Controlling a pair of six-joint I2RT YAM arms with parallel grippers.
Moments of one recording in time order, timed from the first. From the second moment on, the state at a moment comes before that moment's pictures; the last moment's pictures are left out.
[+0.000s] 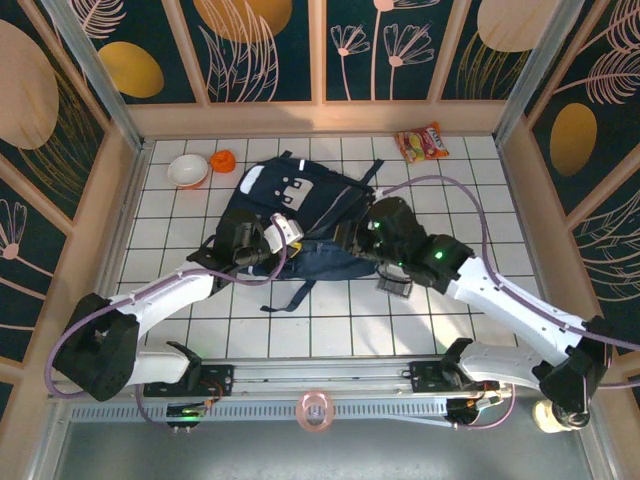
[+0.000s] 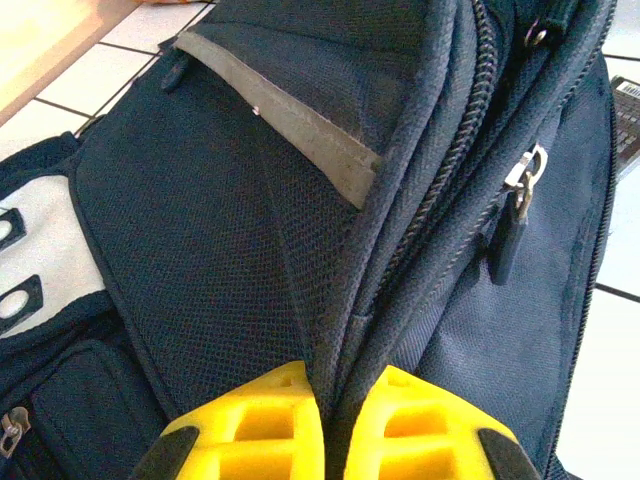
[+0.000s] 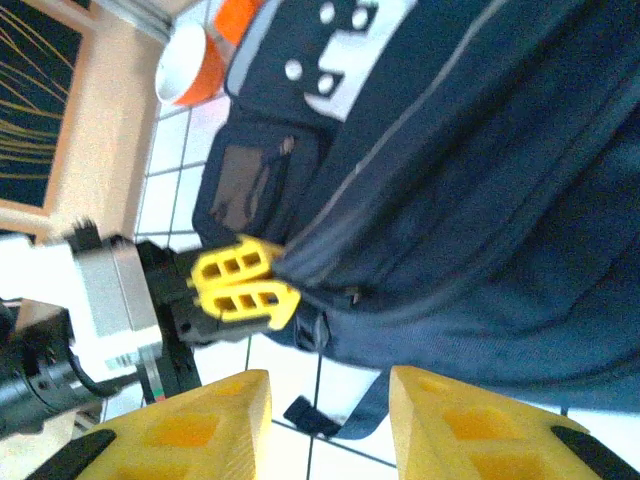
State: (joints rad) left arm -0.55 1.31 0.67 0.07 0.36 0.40; right arm 0.87 1.13 1.03 -0.54 0.06 0.89
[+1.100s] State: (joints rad) left arm -0.55 1.33 0.71 0.04 0.41 0.33; right arm 0.96 1.49 1.07 -0.41 0.28 0.89
